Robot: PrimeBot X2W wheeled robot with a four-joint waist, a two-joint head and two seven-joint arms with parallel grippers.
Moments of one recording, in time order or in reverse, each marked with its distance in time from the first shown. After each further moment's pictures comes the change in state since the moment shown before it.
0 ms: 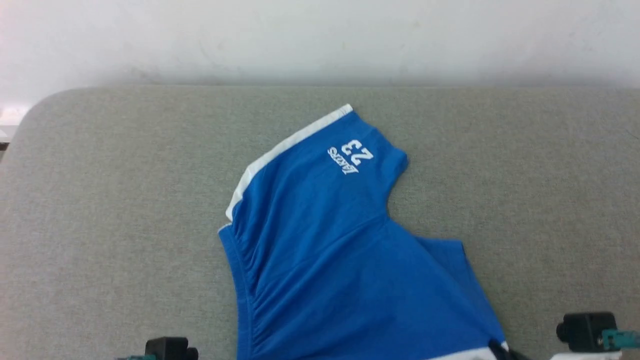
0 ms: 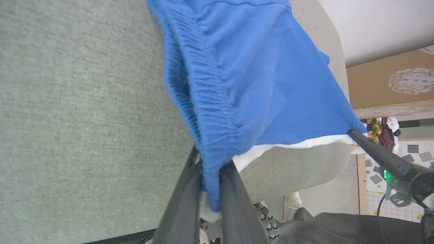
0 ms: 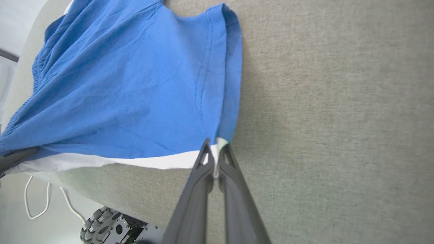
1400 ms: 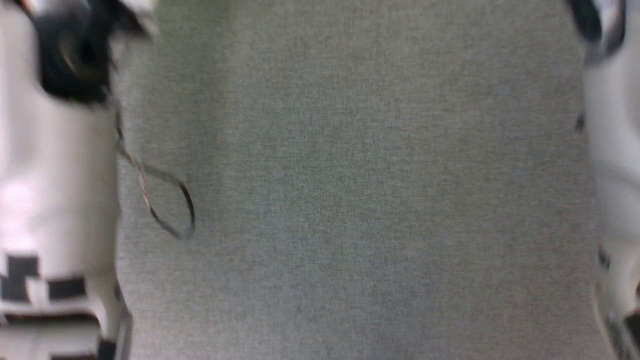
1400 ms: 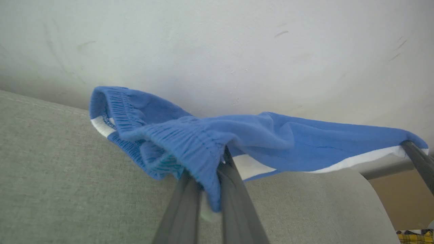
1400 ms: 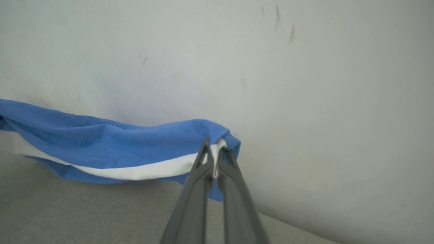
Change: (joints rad) left arm -1.373 -0.060 0.161 0.570 0.071 -0.011 -0.072; right arm -1.524 -0.060 0.213 0.691 -0.372 0.001 -0.431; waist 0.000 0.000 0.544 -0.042
